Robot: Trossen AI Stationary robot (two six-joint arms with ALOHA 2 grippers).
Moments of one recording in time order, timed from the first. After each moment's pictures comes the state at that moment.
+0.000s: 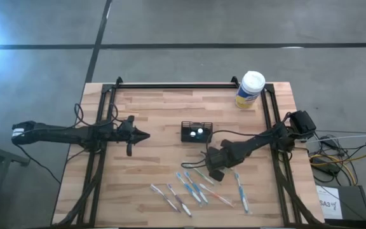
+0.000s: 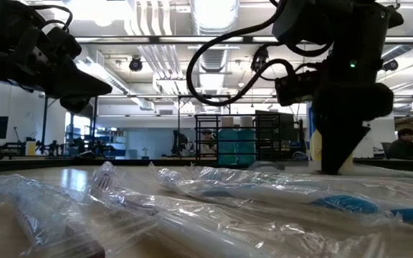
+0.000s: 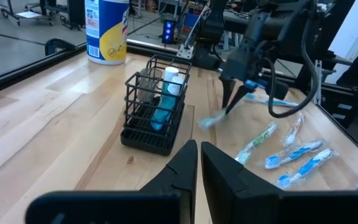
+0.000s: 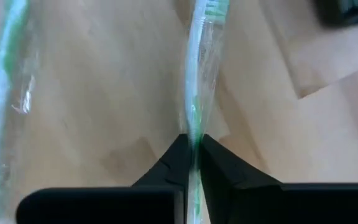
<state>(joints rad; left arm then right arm) 0.08 0.52 0.04 0.35 0.02 -0.19 0.31 1.76 0.99 -0.62 0.18 0.76</state>
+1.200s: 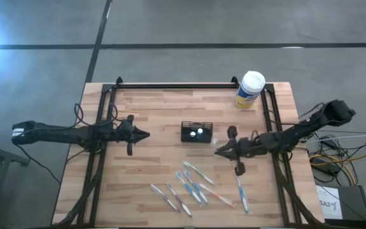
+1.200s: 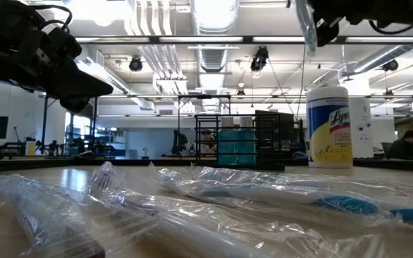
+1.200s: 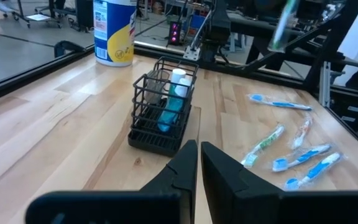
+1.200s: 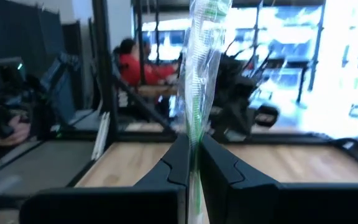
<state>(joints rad) 0.08 0.52 0.04 0.35 -0.01 -0.19 0.35 1.12 0.34 0.89 0.26 0.02</state>
